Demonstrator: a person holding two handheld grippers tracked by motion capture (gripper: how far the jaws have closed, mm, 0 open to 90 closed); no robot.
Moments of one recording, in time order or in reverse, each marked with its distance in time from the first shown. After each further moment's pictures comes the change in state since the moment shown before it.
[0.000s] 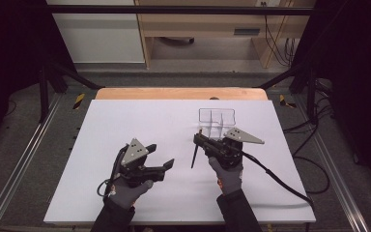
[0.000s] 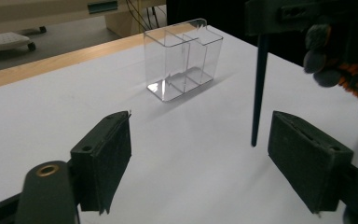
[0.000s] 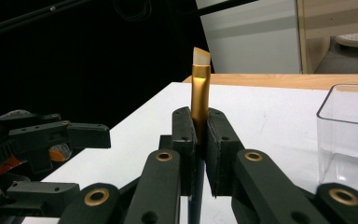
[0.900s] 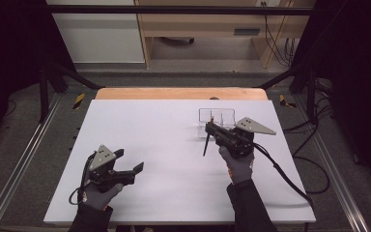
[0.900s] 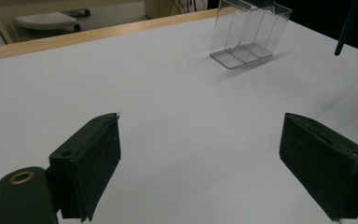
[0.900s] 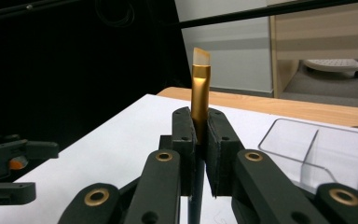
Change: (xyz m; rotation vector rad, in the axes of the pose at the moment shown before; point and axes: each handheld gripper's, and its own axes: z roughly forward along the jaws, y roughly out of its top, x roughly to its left) left arm 0.055 -0.044 -0.038 0.020 0.119 -0.068; right arm -0.021 0.028 -0.010 -0.028 -0.082 -0.077
